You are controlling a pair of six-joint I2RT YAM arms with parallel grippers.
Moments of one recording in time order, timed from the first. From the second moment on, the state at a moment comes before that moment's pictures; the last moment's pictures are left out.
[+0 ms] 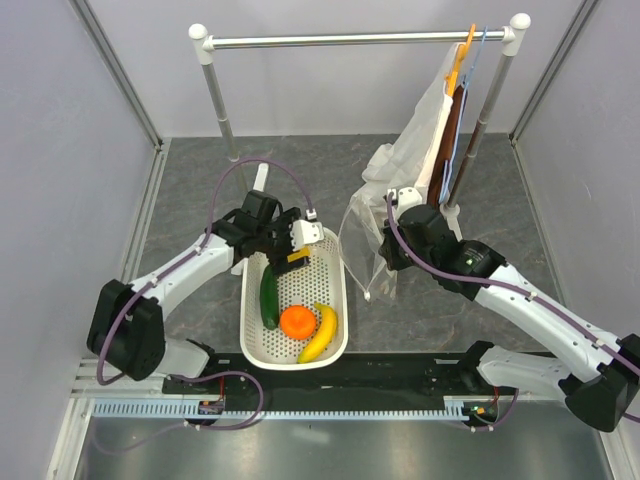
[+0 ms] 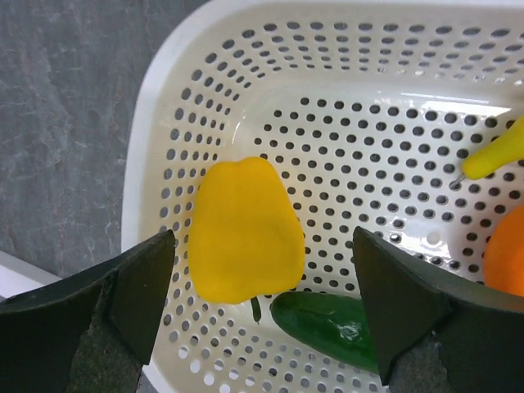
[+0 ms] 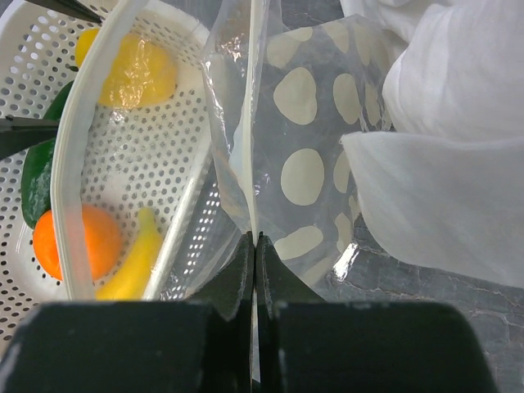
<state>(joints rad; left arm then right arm) -0.50 1.37 0.95 -0.45 0.40 0.83 0.75 1.07 1.01 -0.59 0.15 0.35</state>
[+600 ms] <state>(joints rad) -0.49 1.48 0.90 -0.39 0.39 0.94 0.73 1.07 1.01 -0.59 0.13 0.36</state>
